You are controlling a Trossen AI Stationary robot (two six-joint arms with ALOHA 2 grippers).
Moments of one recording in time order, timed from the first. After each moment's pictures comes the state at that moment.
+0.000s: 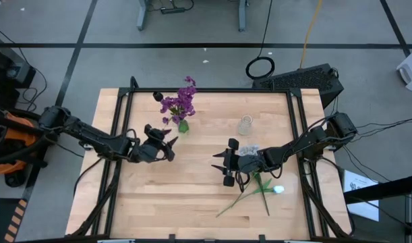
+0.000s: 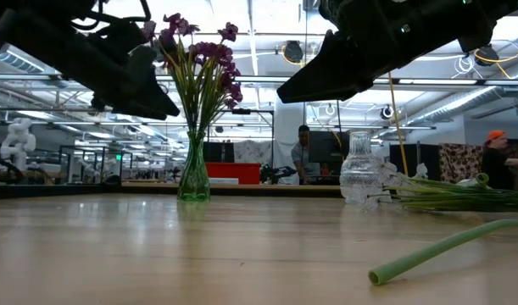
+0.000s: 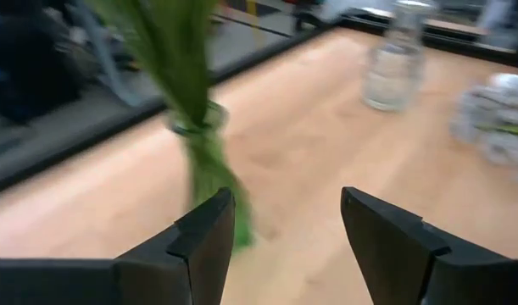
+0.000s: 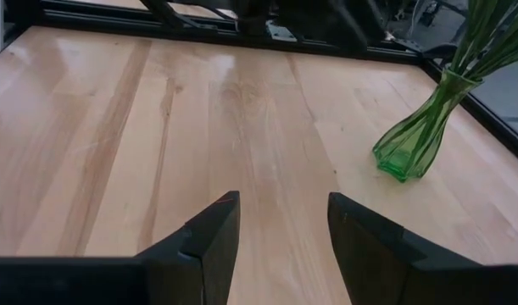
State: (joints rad) left arm -0.28 1.14 0.43 0.10 -0.88 -0.52; right arm 0.31 1.61 0.76 0.41 0.47 0.09
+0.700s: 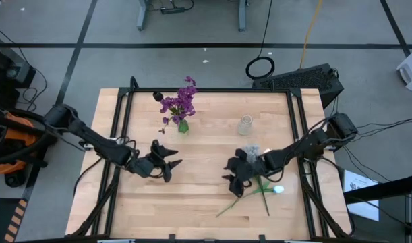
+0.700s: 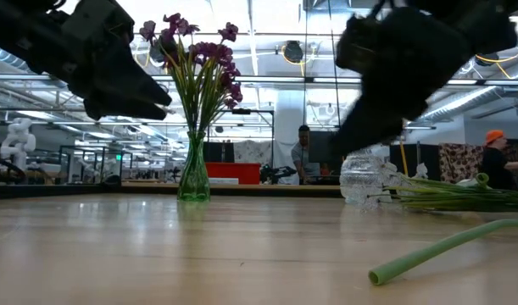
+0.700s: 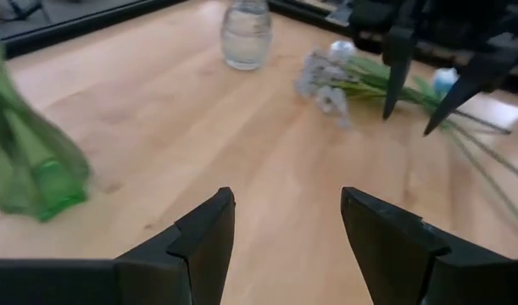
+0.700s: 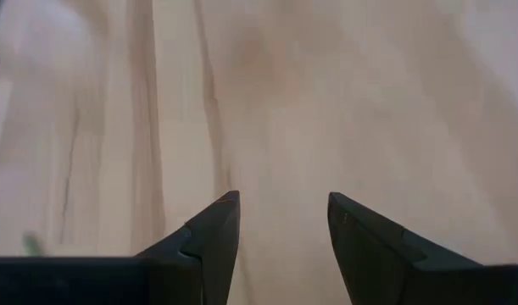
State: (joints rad) left arm -0.48 1.23 0.43 0.25 -0.73 -0.62; right arm 0.37 1.61 0.76 0.07 0.29 0.56
